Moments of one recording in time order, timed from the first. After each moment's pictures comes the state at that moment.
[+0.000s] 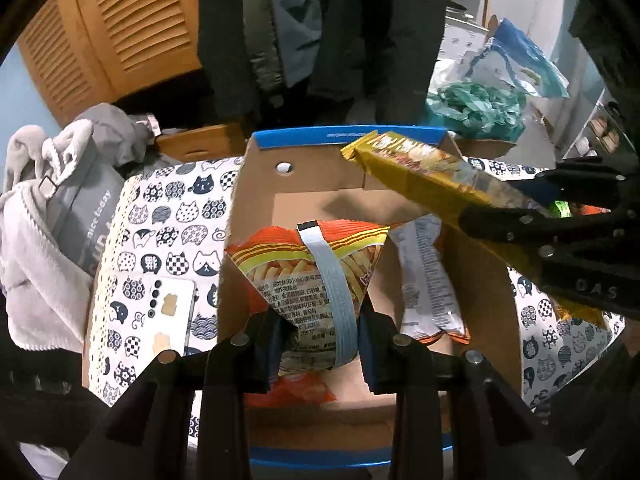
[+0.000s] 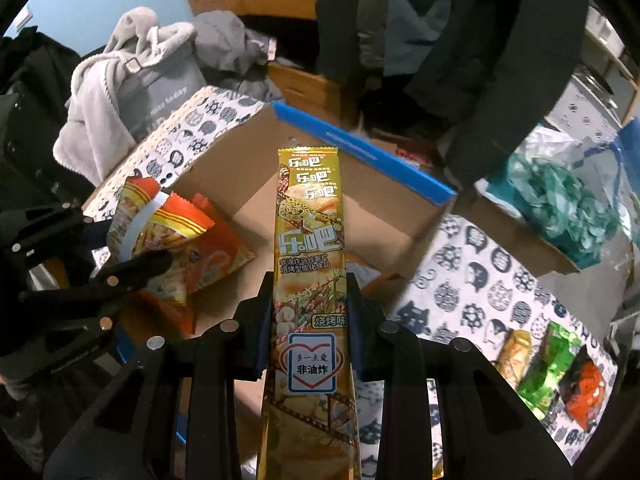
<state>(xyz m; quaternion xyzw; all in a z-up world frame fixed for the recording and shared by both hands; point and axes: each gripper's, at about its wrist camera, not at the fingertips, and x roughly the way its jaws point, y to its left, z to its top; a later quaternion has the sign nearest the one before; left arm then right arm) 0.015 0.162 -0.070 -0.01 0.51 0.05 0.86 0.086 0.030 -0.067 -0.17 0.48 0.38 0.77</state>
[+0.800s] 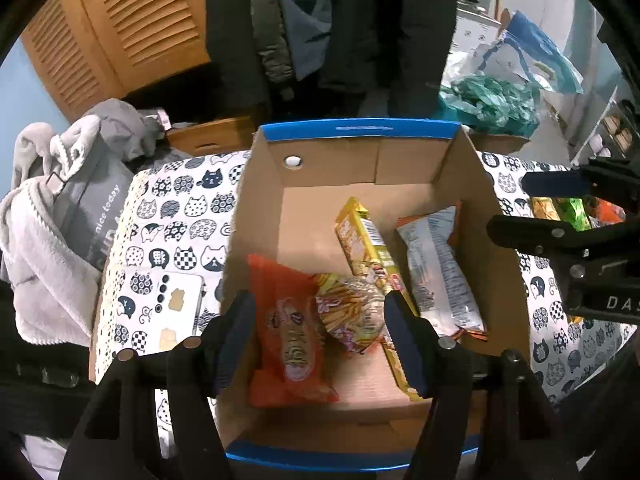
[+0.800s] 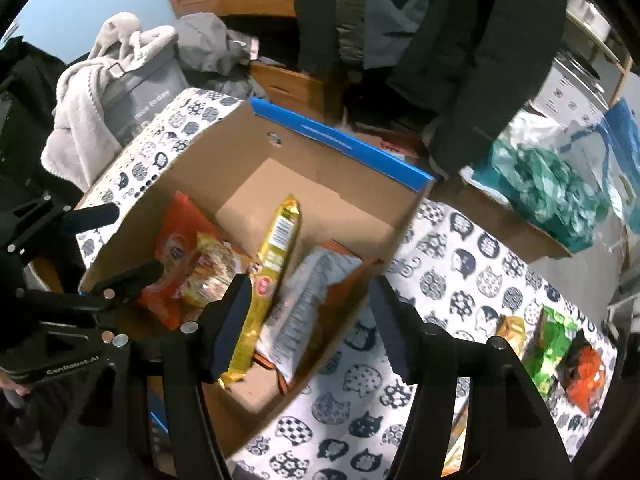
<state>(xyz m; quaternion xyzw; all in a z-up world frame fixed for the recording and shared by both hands) 0.022 0.155 -0.075 0.01 0.52 0.07 0.85 0.090 0.009 -0.068 -0.16 0.49 0.35 0.78</state>
